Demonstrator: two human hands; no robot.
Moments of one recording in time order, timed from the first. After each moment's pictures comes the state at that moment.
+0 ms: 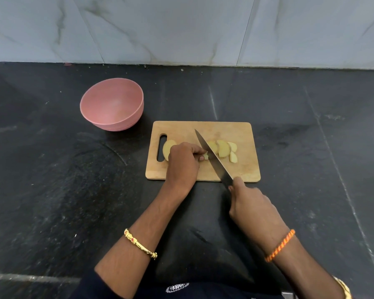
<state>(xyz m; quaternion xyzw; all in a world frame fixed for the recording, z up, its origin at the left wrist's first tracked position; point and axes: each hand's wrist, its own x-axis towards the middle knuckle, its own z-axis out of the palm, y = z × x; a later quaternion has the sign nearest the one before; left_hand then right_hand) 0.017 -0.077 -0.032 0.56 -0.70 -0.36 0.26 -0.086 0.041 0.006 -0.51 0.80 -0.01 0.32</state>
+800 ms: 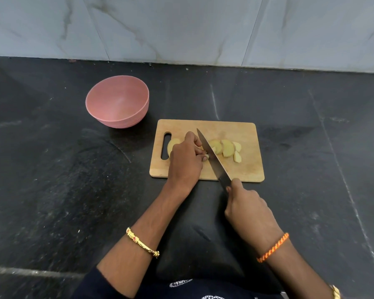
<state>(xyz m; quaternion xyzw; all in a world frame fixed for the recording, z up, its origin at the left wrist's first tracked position) 0.023 -0.079 -0.035 0.55 -0.71 -0.34 0.28 -0.068 0.040 0.002 -0.50 0.81 -0.03 0.30</state>
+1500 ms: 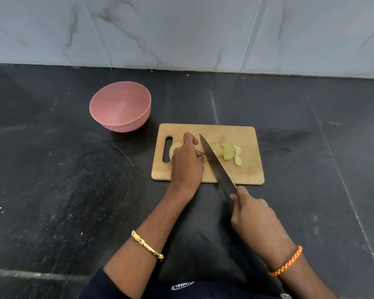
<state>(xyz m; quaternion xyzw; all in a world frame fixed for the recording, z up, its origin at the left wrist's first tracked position) 0.022 -0.076 -0.035 0.57 -0.71 -0.30 0.29 -0.071 0.054 0.010 -0.49 0.81 -0.05 0.33</state>
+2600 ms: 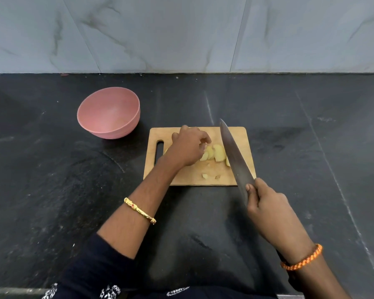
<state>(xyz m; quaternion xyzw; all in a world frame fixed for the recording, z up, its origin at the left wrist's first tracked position) -0.003 -0.128 -0.014 0.45 -0.86 -0.24 0.03 -0.106 0.061 0.011 -0.45 0.83 -0.18 0.29</state>
